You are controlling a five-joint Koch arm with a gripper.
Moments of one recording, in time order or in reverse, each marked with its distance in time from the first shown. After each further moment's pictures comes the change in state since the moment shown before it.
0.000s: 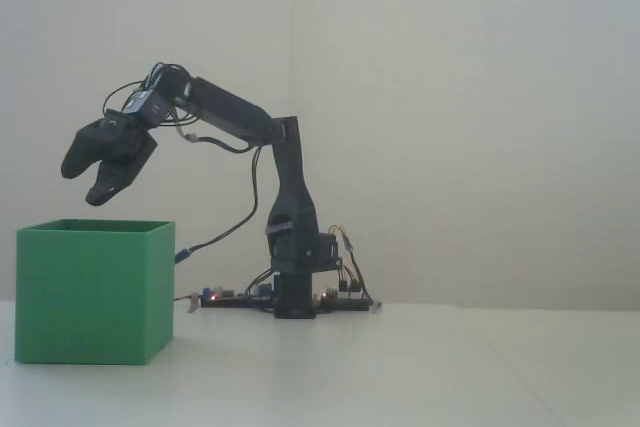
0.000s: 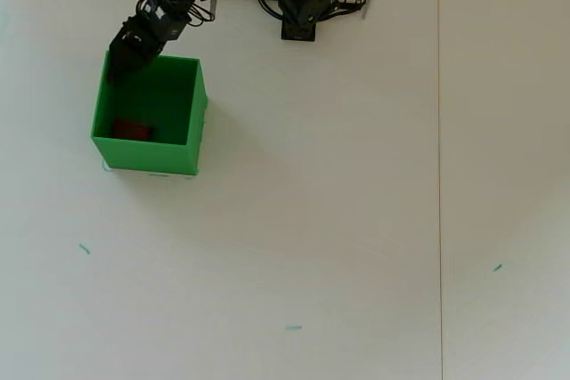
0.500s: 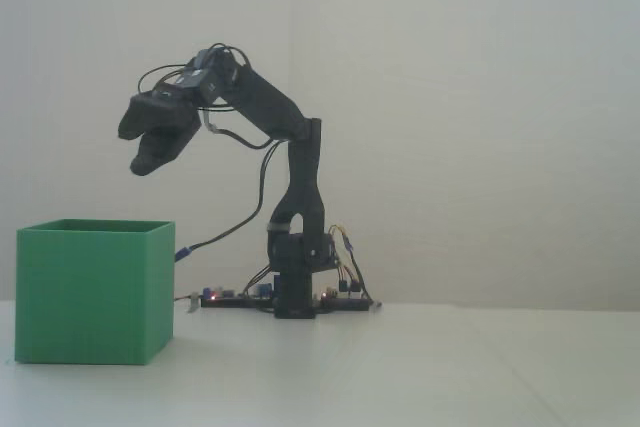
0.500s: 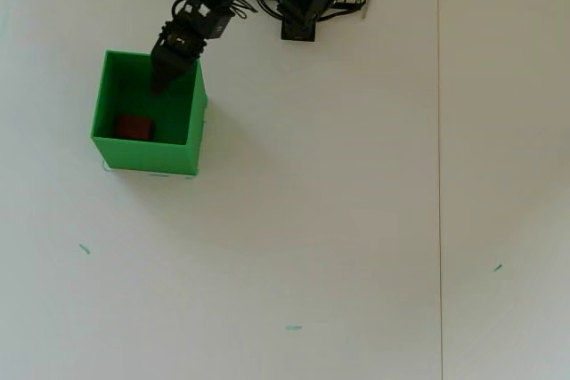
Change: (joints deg) arm -15.6 15.0 9.6 -4.5 4.5
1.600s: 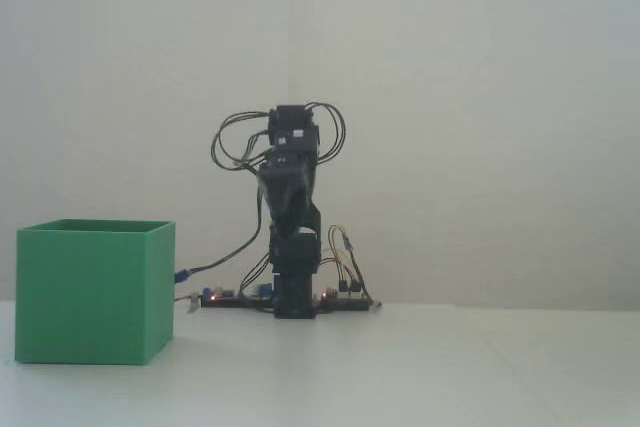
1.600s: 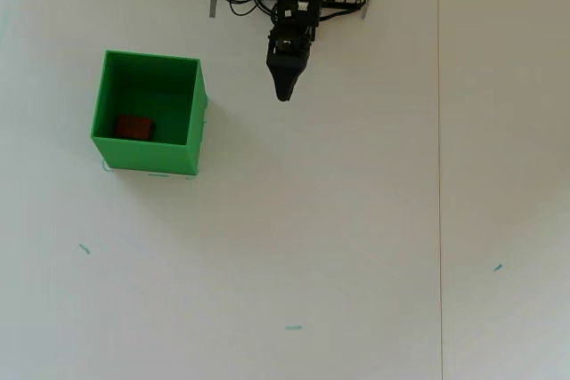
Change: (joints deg) arm -34.3 33.0 56.6 -8.1 29.4
